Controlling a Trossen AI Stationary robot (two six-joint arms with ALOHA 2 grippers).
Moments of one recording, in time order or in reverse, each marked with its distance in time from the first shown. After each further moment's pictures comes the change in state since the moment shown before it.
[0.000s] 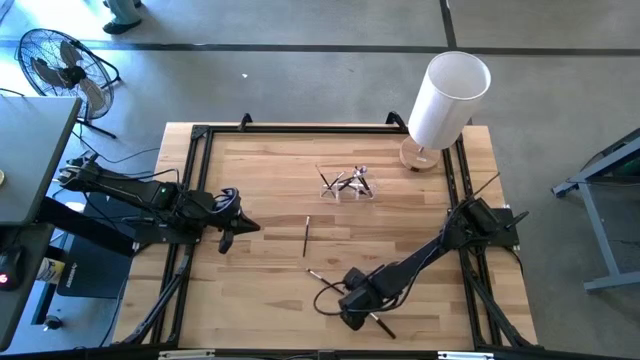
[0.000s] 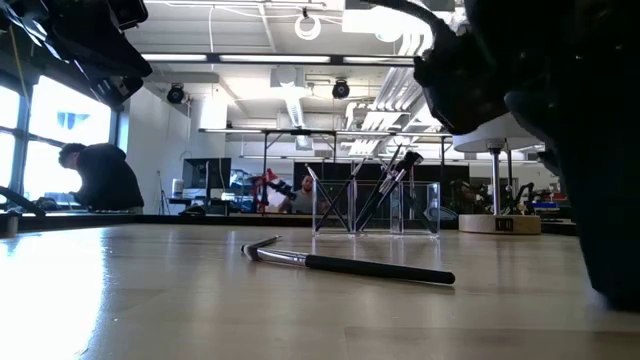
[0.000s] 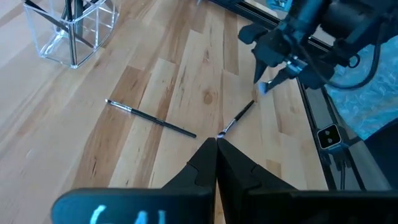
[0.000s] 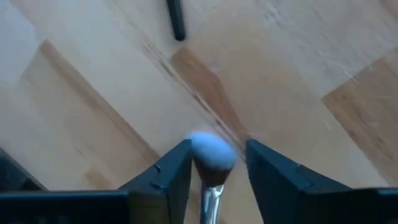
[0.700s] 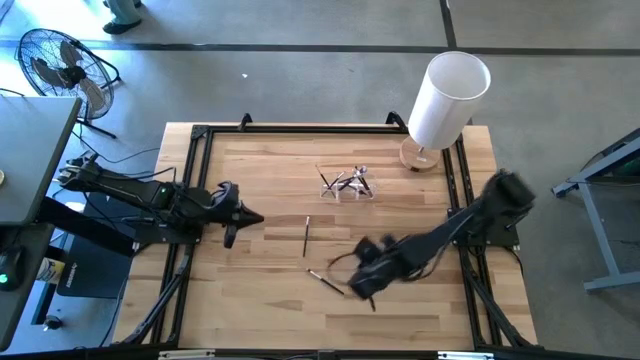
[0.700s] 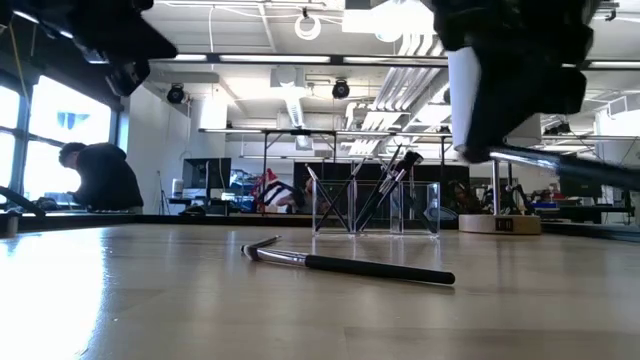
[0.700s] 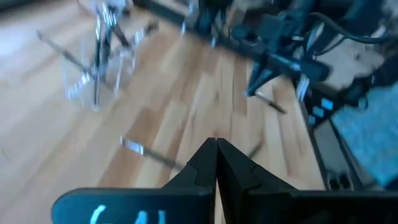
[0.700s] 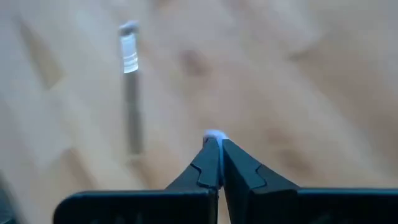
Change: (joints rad) left arm 0.001 0.000 0.000 0.119 -0.130 0.001; right arm -0.065 -0.366 -0.246 0.015 0.386 -0.180
